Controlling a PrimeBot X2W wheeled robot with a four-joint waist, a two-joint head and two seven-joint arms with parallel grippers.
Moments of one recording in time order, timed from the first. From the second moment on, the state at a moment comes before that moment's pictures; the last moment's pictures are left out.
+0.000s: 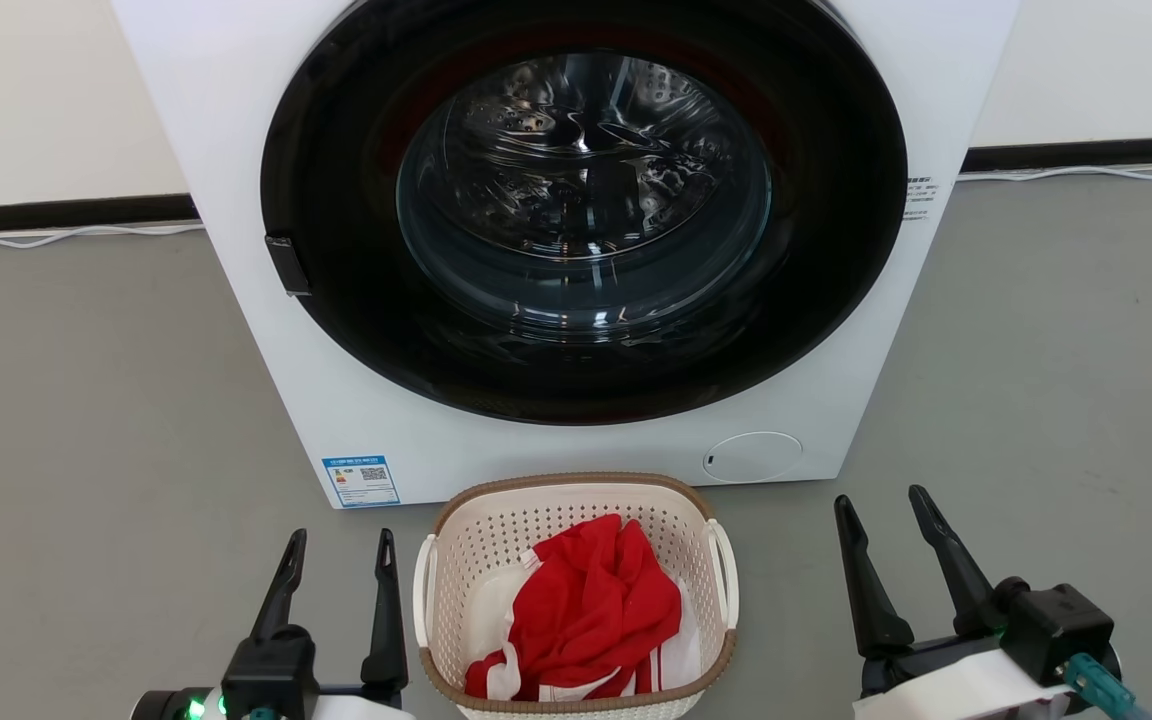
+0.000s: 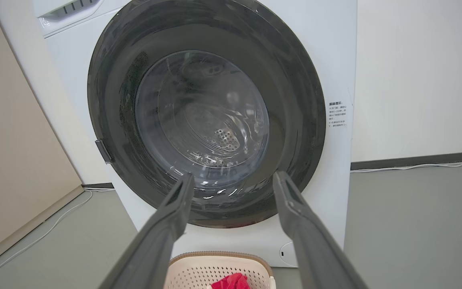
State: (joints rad) left arm 0.10 0.08 -0.18 0.03 -0.10 0.18 -0.24; right arm 0.01 -0.04 0.06 0.15 0.19 0.12 -0.23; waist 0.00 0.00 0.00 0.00
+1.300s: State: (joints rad) left arm 0.02 0.06 -0.16 0.05 -0.06 0.16 -0.26; right arm -0.11 -0.05 0.04 0.18 0.13 0.12 -0.25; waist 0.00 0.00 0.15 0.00
